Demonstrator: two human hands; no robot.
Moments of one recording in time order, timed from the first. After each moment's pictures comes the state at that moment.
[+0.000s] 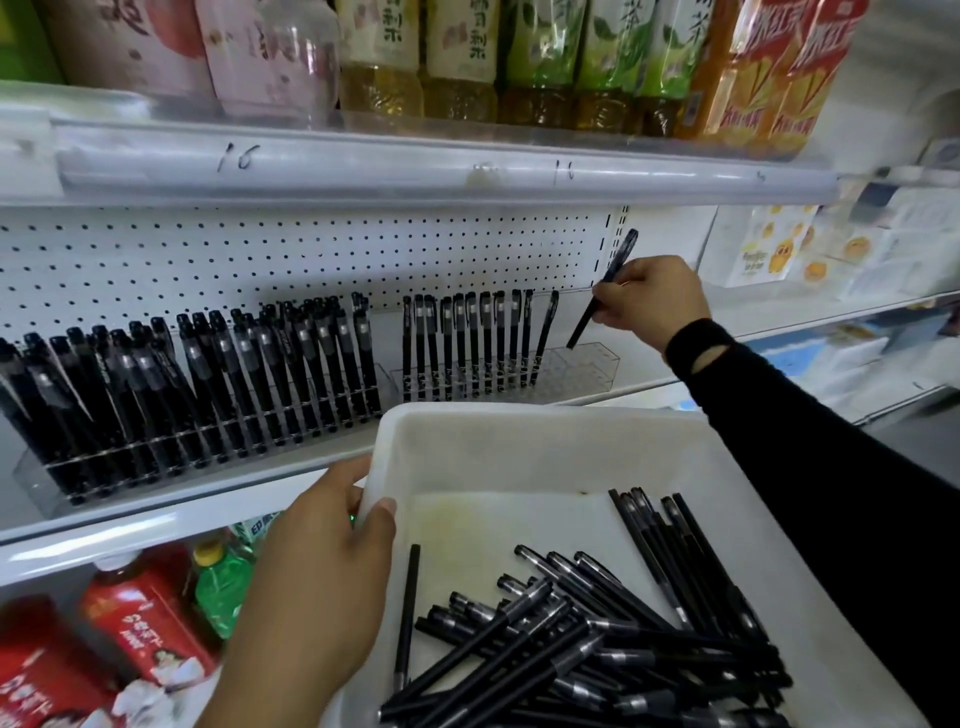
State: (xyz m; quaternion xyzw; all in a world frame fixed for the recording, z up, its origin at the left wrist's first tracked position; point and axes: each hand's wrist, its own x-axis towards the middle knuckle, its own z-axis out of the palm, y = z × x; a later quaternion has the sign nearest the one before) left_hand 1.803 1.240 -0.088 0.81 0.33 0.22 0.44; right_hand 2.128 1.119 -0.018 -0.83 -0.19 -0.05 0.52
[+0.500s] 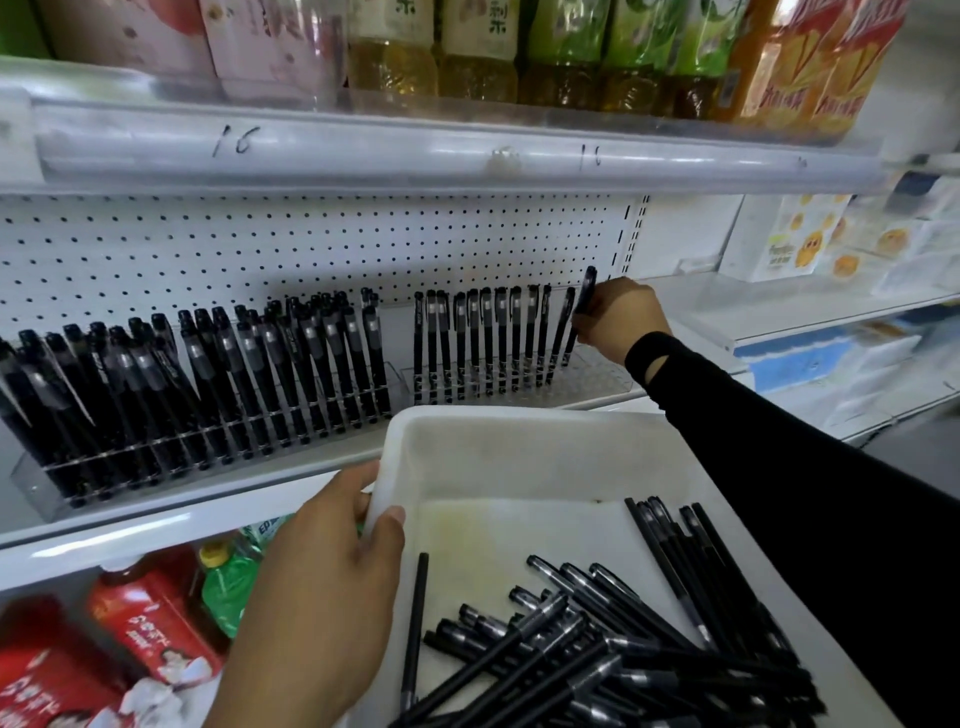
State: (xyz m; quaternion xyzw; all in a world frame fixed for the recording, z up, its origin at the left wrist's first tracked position) left_hand 1.808 1.246 -0.091 0.80 0.34 0.20 0.45; right_hand 2.164 1.169 -0.062 -0.94 -0.27 -0.14 0.17
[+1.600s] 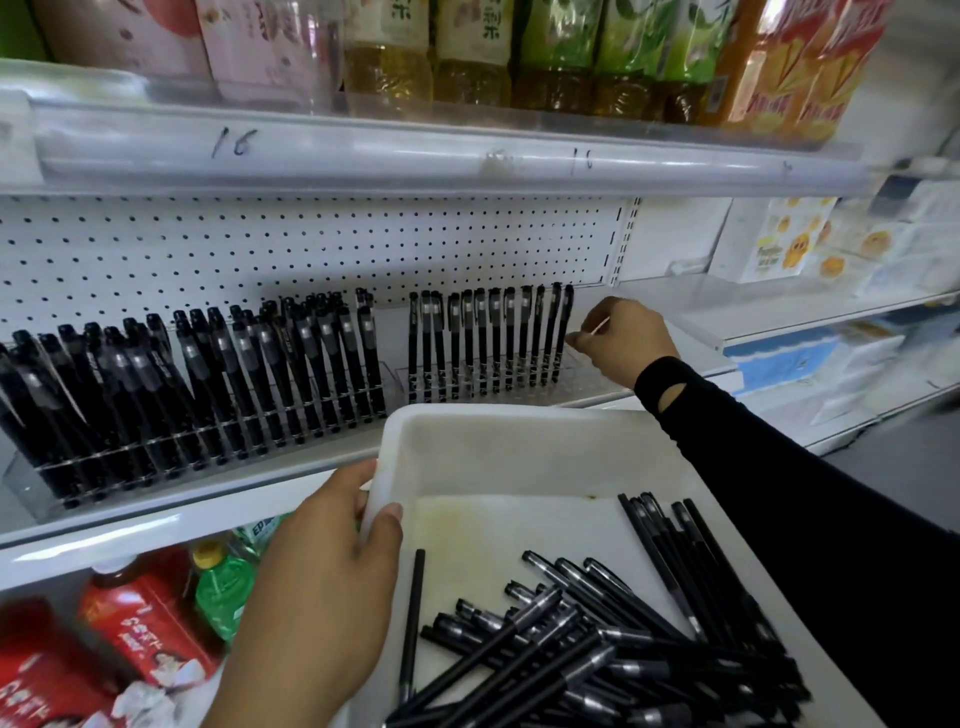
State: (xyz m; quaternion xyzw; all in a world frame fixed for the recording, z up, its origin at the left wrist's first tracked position) left_hand 1.809 1.246 -0.094 0.80 0.33 0.21 0.45; right_hand 2.131 1.141 -0.067 -0.92 -0.23 -0.07 0.32
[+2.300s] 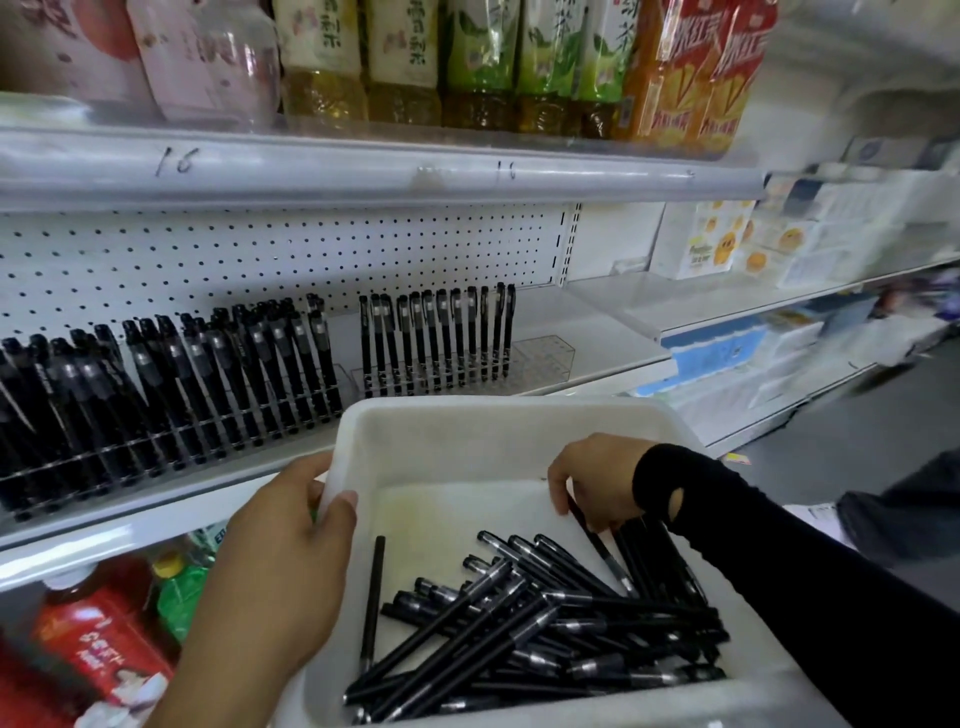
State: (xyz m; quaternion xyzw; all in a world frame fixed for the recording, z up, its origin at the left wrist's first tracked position) left_hand 1.803 1.240 -0.088 0.82 0.32 0.22 0.42; right_hand 2.029 1.065 -0.086 -0.90 -0.36 0.22 -0.10
